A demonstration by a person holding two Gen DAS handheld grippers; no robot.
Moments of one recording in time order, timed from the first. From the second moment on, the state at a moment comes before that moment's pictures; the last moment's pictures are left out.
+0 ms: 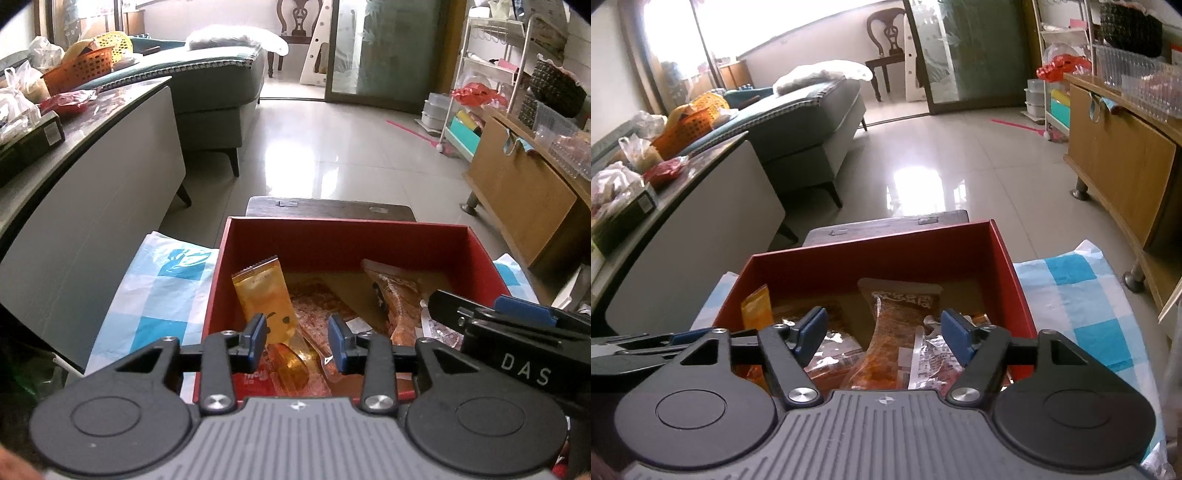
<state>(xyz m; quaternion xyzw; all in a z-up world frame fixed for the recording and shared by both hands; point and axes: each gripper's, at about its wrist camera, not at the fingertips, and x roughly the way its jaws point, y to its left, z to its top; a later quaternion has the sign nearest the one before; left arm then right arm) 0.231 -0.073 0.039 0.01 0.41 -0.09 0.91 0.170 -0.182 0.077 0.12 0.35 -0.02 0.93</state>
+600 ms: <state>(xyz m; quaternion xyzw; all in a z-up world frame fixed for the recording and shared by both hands) 0.189 -0.050 0.051 0.02 0.41 -0.09 0.91 0.135 -0.171 0.091 0.12 0.35 -0.02 0.93</state>
